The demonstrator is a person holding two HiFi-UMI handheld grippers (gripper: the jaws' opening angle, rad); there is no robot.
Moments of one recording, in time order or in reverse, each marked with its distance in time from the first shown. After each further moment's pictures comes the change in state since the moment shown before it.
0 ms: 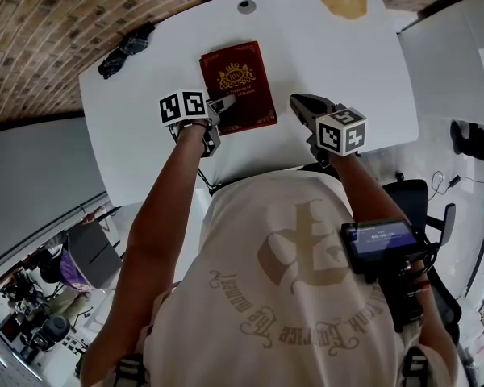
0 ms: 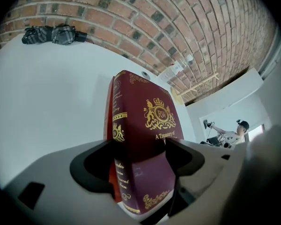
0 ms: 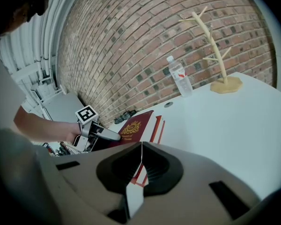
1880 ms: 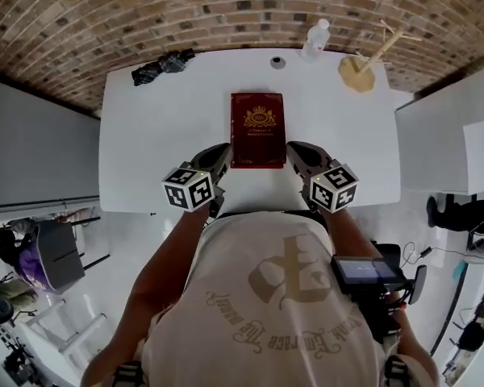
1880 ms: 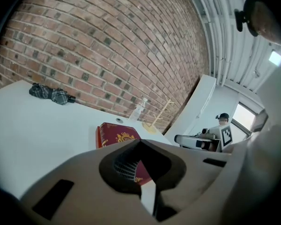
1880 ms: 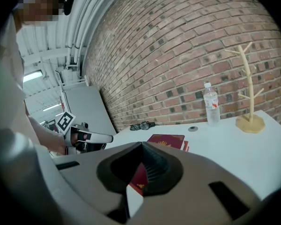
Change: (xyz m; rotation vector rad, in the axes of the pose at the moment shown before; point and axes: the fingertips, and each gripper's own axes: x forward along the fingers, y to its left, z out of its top) left arm -0.127 -0.062 -0.020 0.314 -0.584 -0.154; right arm -0.012 0.090 0.041 -0.292 -0.107 0.109
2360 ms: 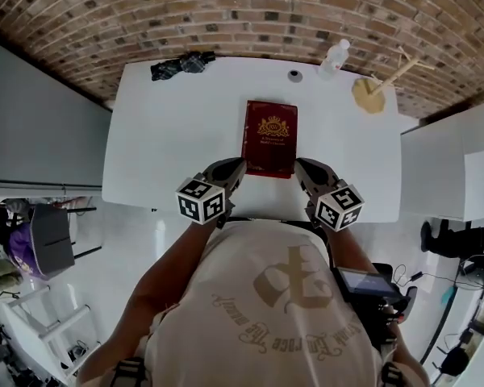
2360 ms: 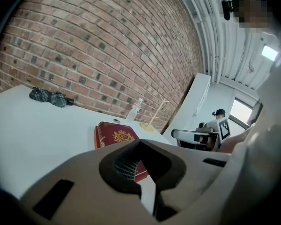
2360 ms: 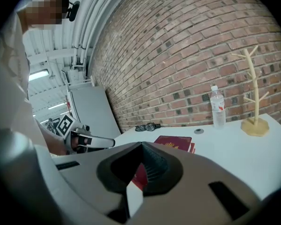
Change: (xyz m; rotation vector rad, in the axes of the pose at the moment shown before) left arm -0.017 -0.014 -0.012 0.051 -0.024 -0.019; right arm -0.003 0.024 0.003 -0.035 -0.016 0.050
